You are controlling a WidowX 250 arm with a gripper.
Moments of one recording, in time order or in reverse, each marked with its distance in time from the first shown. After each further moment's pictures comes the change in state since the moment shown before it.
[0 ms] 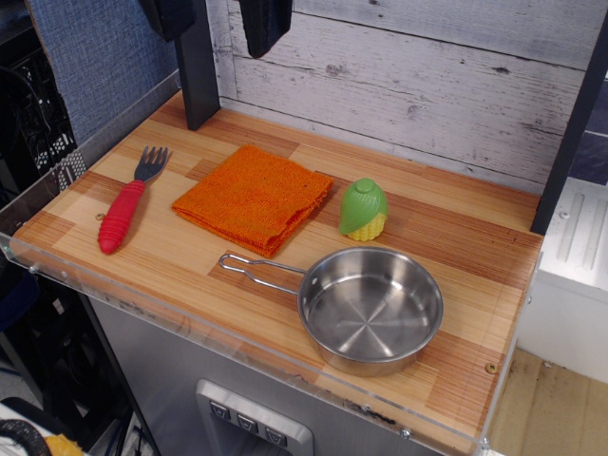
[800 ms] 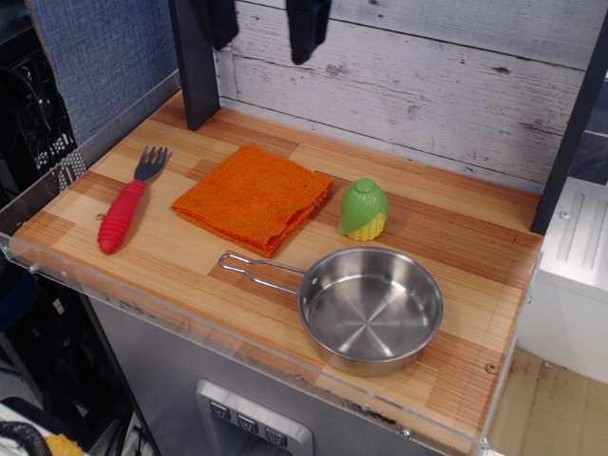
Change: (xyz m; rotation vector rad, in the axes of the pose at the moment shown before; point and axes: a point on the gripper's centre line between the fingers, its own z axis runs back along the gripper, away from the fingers) arm 0.045 0.003 -0.038 0.031 0.020 0.043
